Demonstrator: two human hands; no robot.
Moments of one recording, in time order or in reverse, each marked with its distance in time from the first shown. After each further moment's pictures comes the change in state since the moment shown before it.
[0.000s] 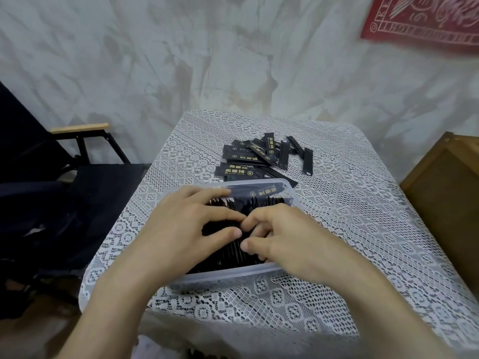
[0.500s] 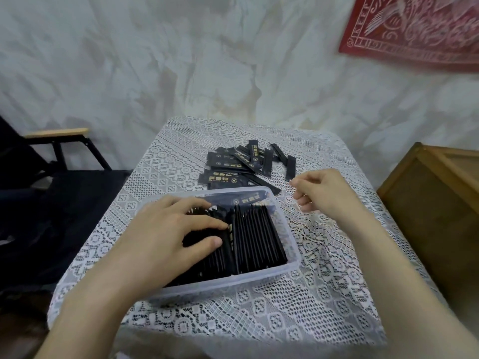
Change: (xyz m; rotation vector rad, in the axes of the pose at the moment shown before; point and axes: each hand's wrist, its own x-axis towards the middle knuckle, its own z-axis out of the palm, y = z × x) left_hand 0.001 -0.002 0.001 0.023 -0.012 0.013; right_hand 0.041 0.071 -0.085 0.242 0.463 0.182
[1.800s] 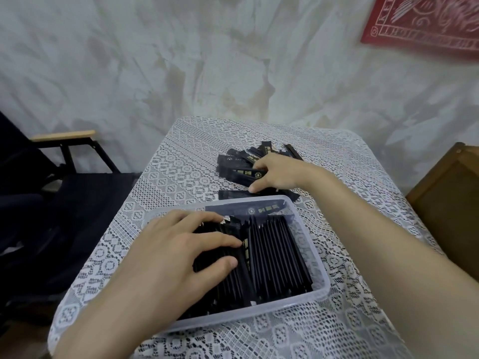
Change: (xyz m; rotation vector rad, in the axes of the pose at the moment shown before) left_hand -0.003 -0.002 0.003 0.014 0.025 -0.019; right_hand 0.110 -0.044 0.072 -0.504 -0.540 -0.292
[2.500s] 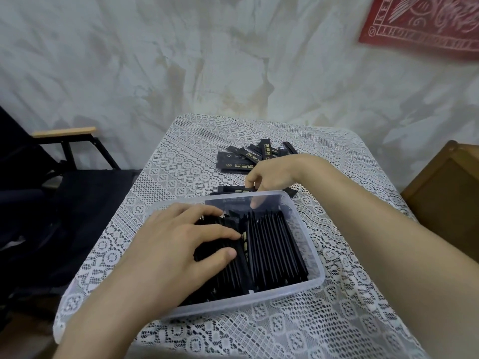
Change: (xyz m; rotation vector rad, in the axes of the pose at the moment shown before) left_hand 0.000 0.002 -0.002 0.016 -0.025 -0.010; right_hand -0.003 -0.020 -0.004 -0.278 -0.311 0.033
